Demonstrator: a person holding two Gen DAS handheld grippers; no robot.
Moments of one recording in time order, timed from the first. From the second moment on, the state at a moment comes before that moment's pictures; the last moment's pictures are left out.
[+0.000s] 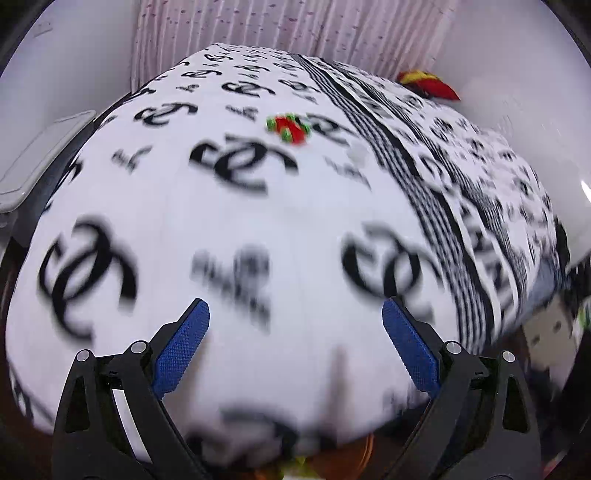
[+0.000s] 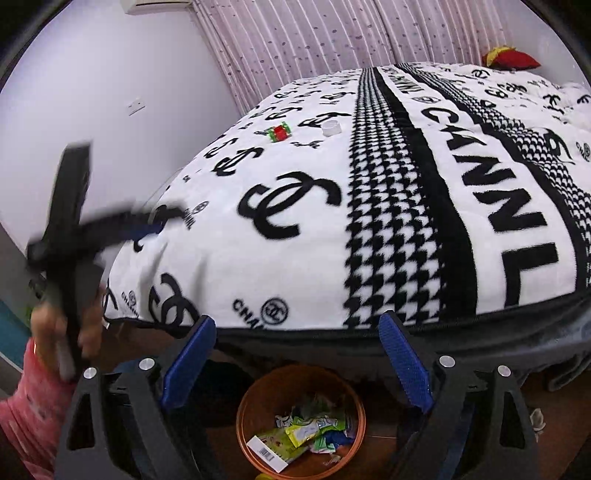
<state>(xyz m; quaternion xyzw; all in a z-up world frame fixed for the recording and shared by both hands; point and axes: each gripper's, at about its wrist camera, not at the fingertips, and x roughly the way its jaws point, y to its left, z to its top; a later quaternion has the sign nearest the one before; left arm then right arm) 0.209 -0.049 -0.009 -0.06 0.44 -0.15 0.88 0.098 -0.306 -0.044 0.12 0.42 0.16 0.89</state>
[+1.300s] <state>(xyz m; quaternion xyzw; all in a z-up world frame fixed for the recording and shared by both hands) 0.354 -0.061 0.017 -0.06 0.42 -0.10 0.90 0.185 -0.310 -0.021 0.11 0.40 0.15 0.90</state>
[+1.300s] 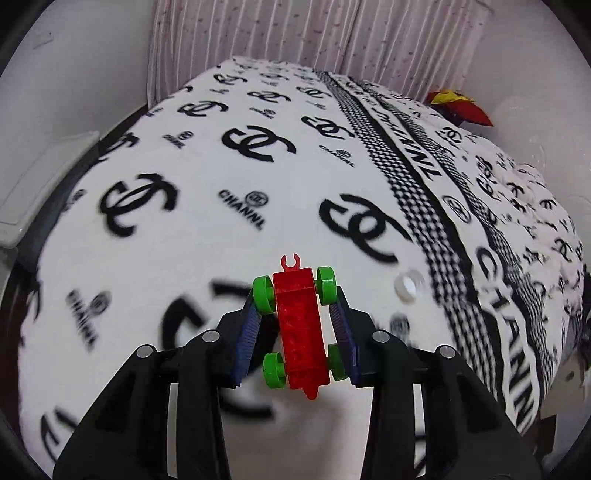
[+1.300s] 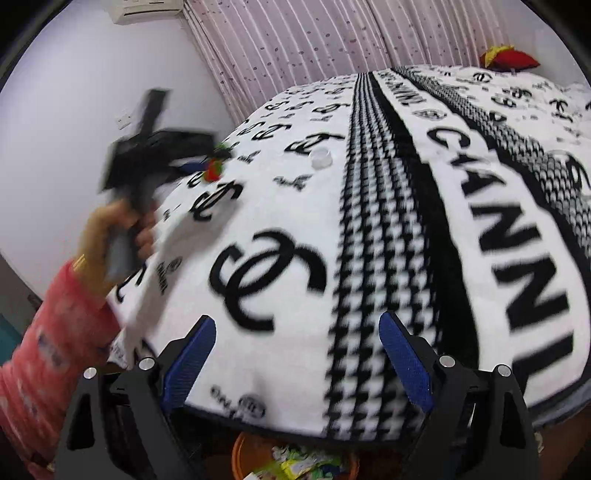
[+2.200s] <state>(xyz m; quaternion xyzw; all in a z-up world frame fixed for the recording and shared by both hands) 0.211 0.010 0.009 -0.06 0.40 -0.06 0.91 0.427 -0.244 -0.040 -0.02 0.44 0.03 0.90</state>
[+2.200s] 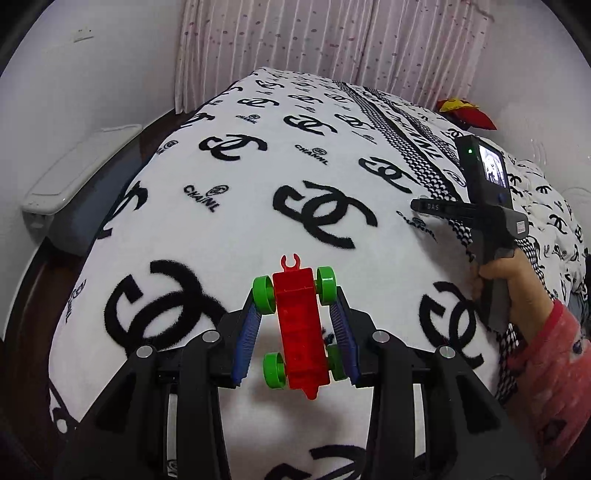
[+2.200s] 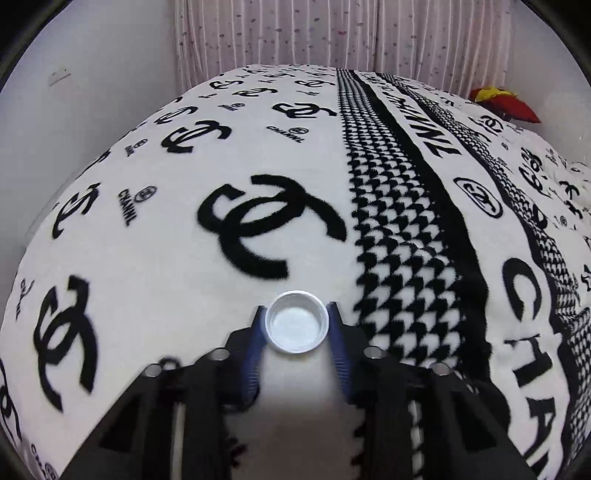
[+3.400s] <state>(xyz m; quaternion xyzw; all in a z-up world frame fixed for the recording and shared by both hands) 0.029 -0.073 -0.149 0.03 0.56 -0.20 0.80 0.052 -0.257 -0.148 0.02 0.54 0.15 0.83</state>
